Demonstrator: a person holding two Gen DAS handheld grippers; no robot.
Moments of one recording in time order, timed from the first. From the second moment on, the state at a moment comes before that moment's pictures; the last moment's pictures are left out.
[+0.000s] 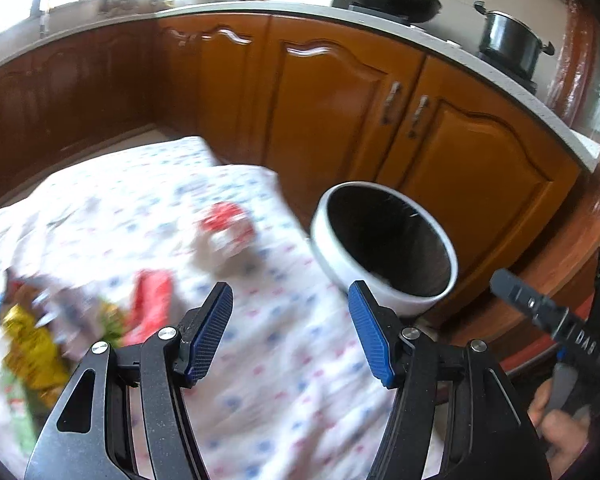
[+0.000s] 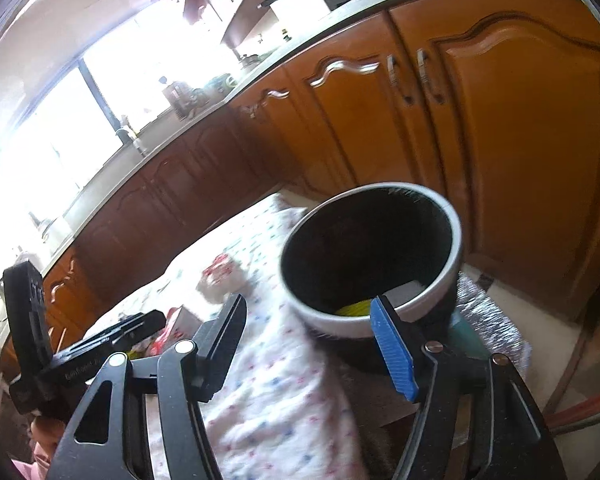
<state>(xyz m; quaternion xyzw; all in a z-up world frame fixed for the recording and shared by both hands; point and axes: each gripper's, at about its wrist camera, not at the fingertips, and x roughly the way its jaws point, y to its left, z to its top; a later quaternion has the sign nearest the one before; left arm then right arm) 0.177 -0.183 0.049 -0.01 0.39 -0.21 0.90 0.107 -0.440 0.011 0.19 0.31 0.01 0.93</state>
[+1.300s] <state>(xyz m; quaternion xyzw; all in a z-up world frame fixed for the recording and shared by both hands) 0.218 -0.125 -0.013 0.05 0.45 -0.15 0.88 0.290 -0.337 -0.057 0.15 0.41 0.12 0.89</state>
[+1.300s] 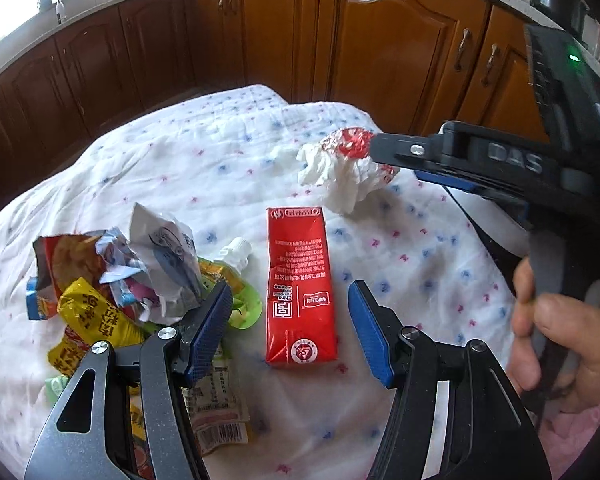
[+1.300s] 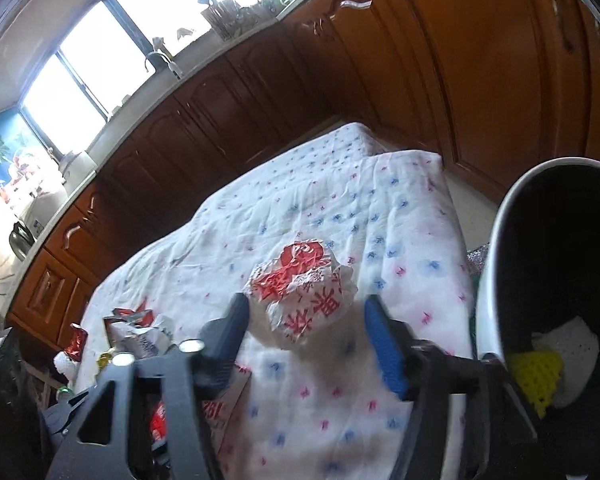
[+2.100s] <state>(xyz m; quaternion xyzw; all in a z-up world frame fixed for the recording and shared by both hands) 0.178 -0.137 0.026 0.00 0.41 -0.20 0.89 0.151 -0.385 0.007 0.16 0.32 0.10 0.93</state>
